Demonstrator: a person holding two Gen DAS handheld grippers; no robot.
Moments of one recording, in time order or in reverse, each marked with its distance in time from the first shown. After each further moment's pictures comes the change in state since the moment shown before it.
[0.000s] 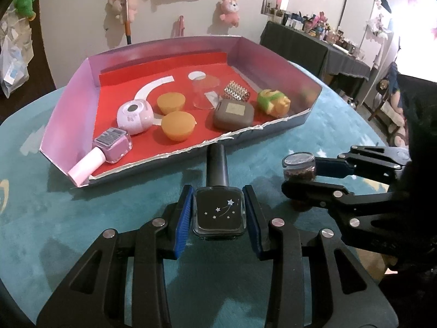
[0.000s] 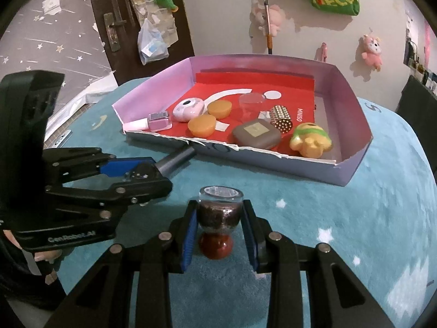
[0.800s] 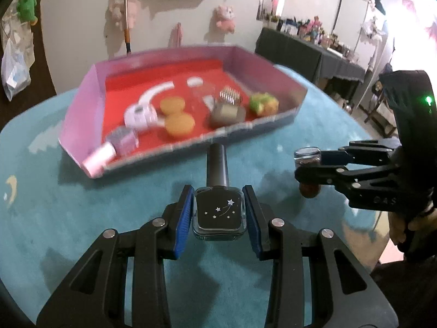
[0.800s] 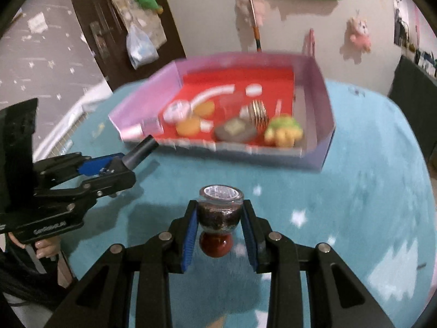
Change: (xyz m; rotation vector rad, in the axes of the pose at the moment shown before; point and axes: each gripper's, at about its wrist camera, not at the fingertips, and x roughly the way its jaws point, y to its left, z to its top) left arm -0.017 -0.002 -0.015 0.015 -0.020 -0.004; right arm -0.023 -0.020 0.000 0.087 0.067 0.010
